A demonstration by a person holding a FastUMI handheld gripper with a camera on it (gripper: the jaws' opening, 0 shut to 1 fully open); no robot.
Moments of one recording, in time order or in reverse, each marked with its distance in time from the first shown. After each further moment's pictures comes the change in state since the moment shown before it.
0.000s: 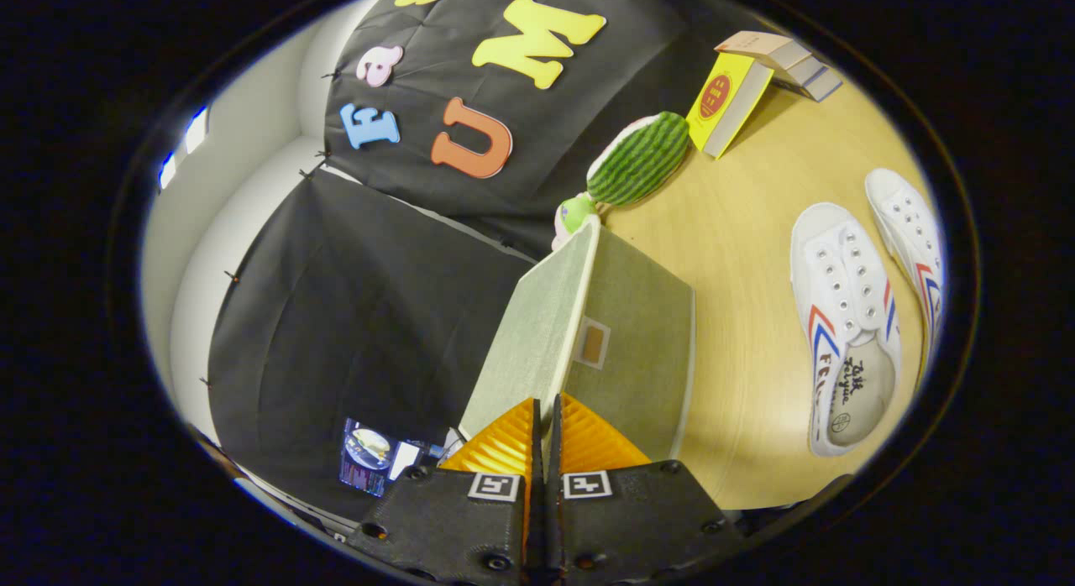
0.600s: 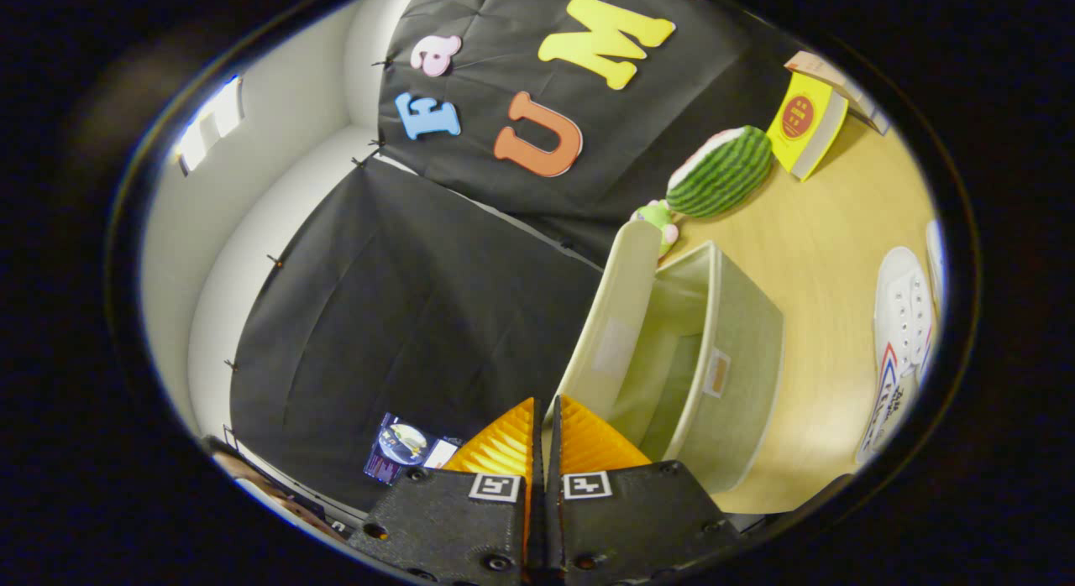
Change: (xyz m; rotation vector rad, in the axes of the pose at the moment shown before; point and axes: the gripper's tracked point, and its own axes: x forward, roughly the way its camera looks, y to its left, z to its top) arm 0.025 0.106 0.018 -0.123 0.014 0.144
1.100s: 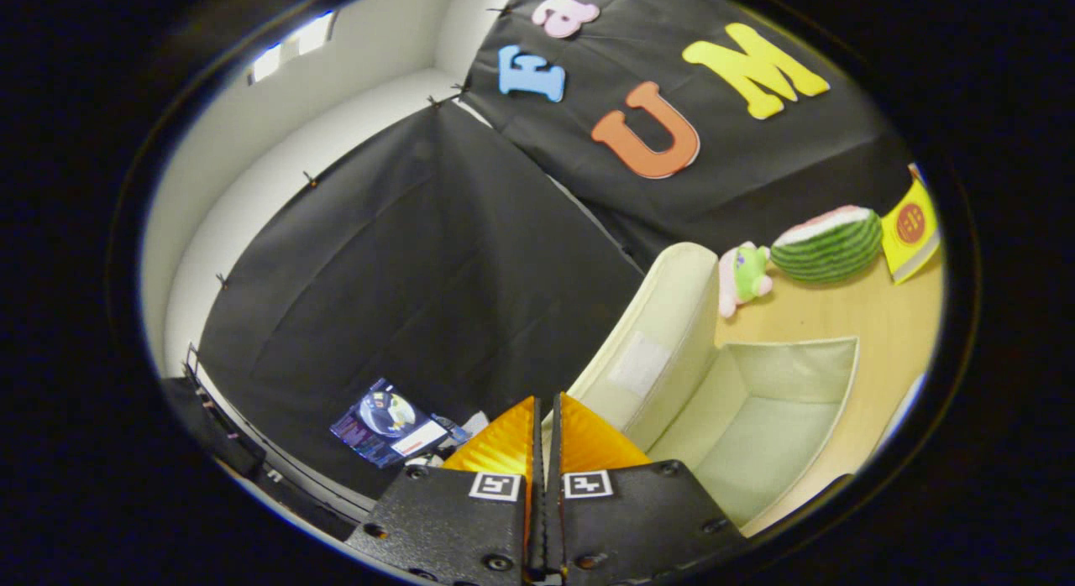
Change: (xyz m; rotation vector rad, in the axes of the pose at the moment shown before) arm 0.089 0.122 0.002 -0.353 0.064 0.013
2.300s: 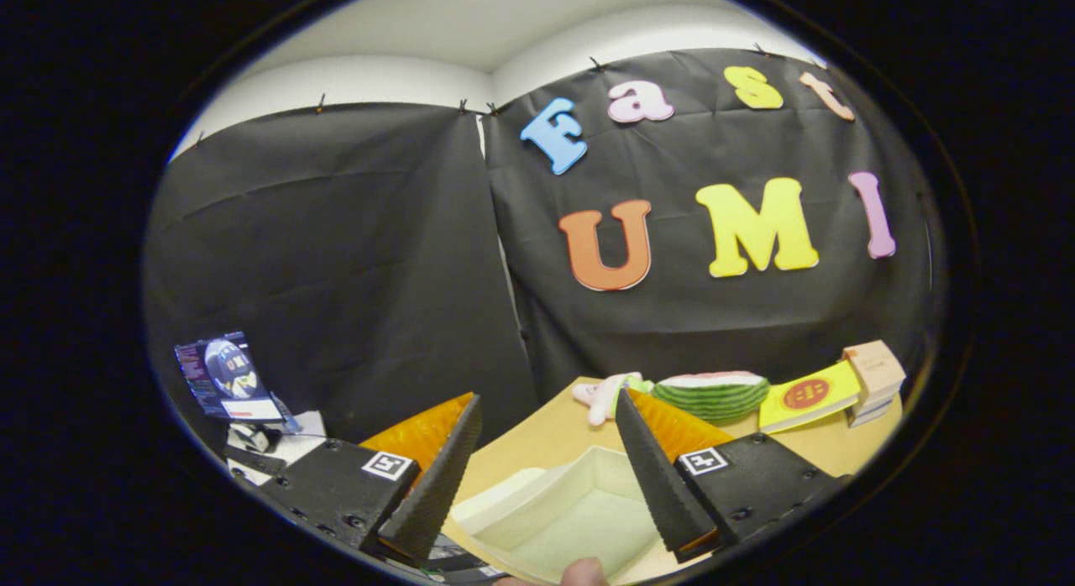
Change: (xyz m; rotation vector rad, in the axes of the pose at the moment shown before) arm -0.030 -0.031 0.056 -0.455 -0.273 -0.461
